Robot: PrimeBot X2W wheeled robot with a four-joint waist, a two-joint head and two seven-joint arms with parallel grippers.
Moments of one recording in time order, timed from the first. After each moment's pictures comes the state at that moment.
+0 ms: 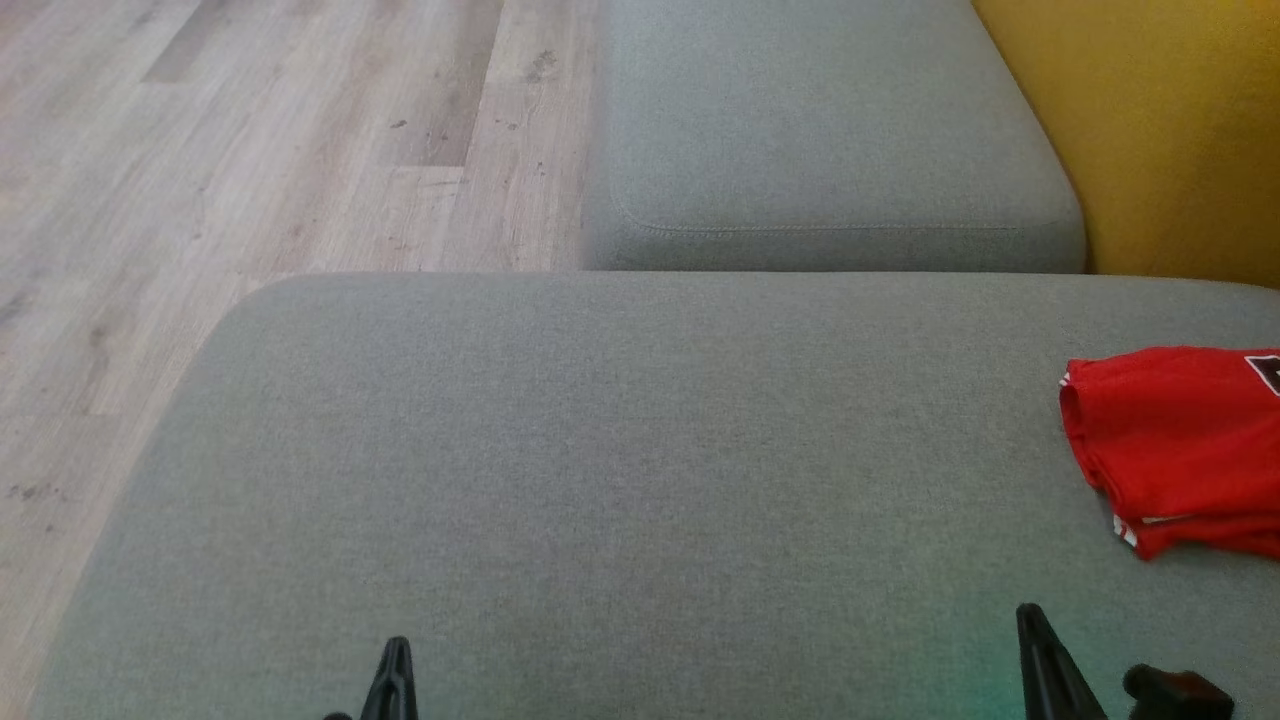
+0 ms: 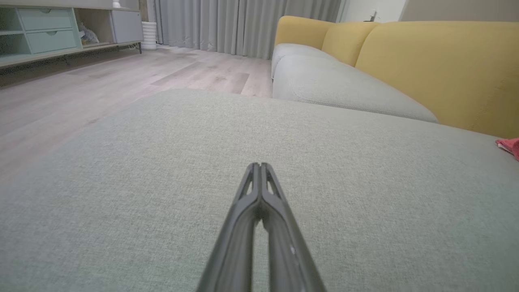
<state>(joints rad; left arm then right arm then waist) 0.19 0.05 -0.24 0.32 -0.26 0.11 -0.21 0.21 -0.04 0.01 0.34 0.24 0.12 -0.21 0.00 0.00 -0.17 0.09</state>
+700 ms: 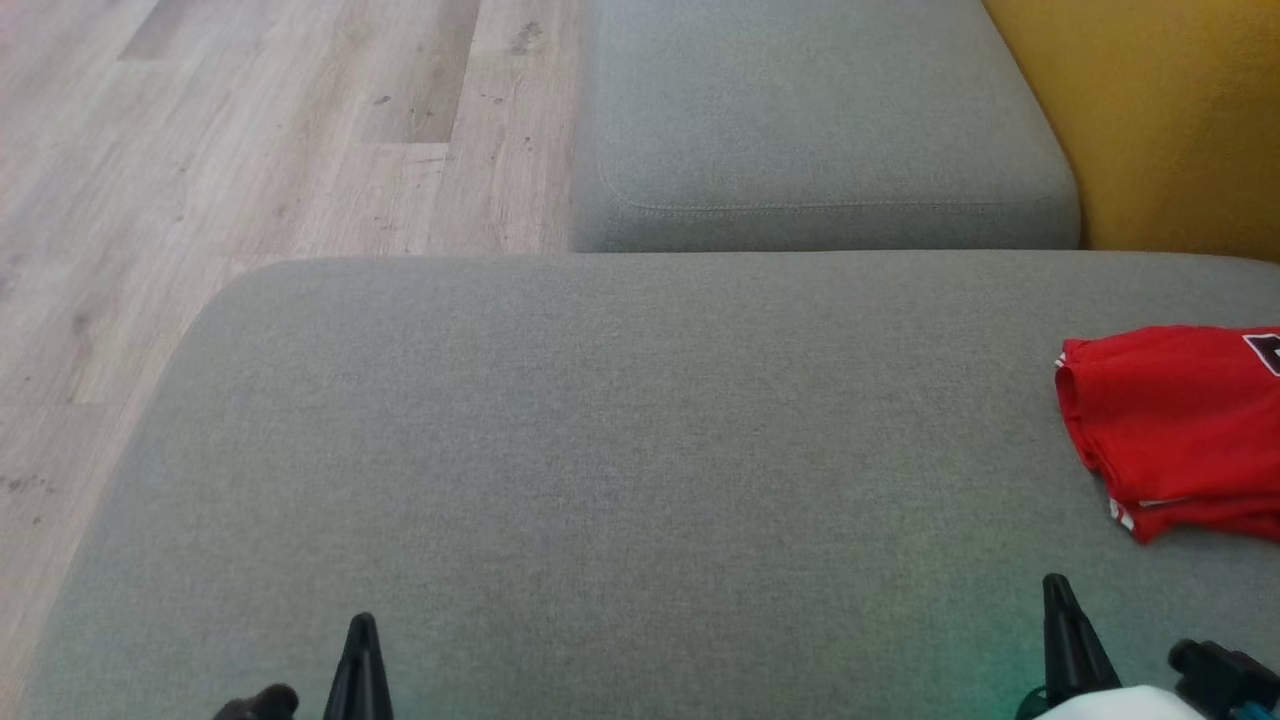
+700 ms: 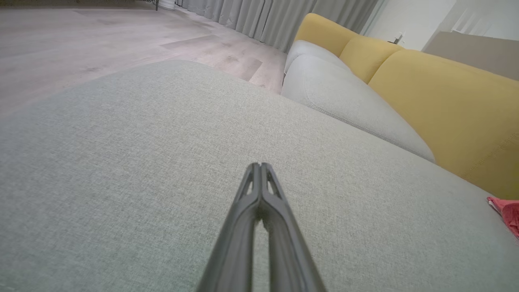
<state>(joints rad) 0.14 0.05 -0.18 0.32 -0.51 0.07 -0.15 0.17 -0.04 -0.02 0.32 0.49 0.12 -0.15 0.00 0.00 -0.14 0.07</state>
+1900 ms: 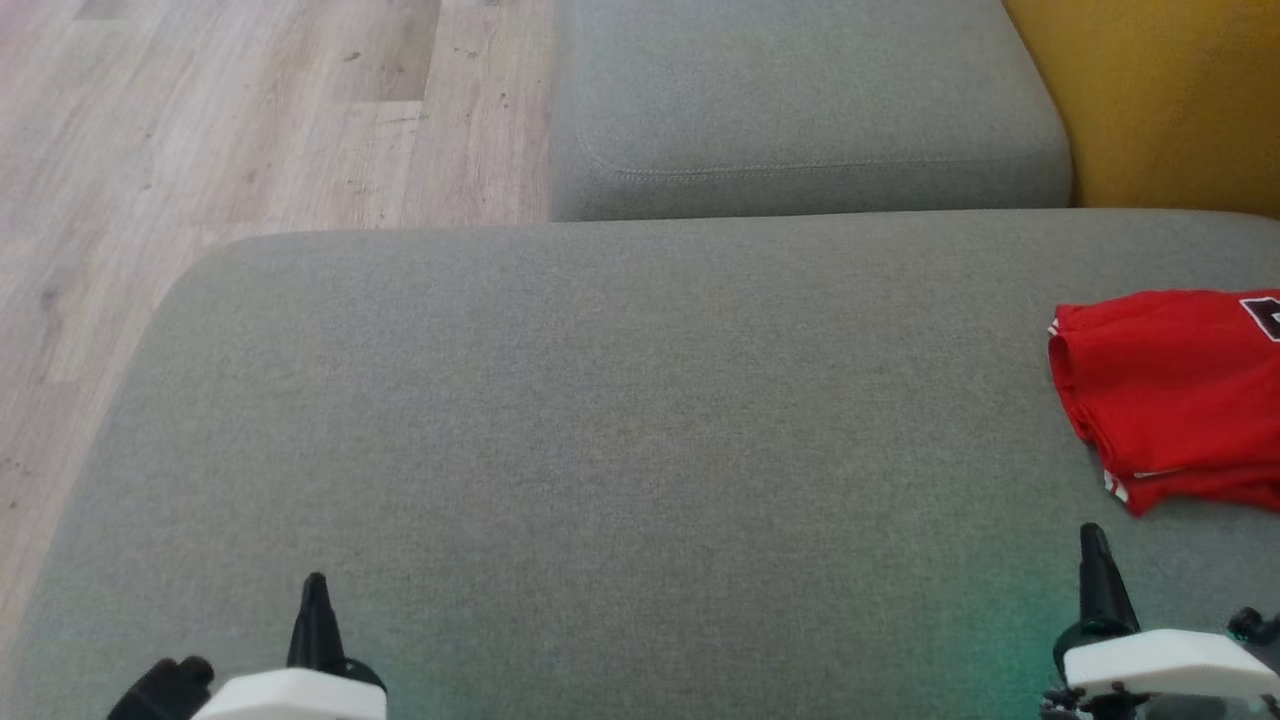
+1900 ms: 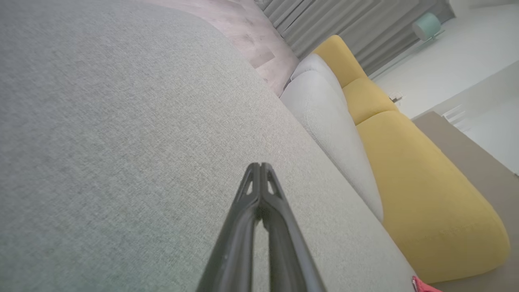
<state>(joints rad) 0.07 0.05 -0.09 0.30 -0.94 0.00 -0.05 0.09 -0.04 -0.07 0.31 0.92 0.12 -0.05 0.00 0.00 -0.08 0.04</state>
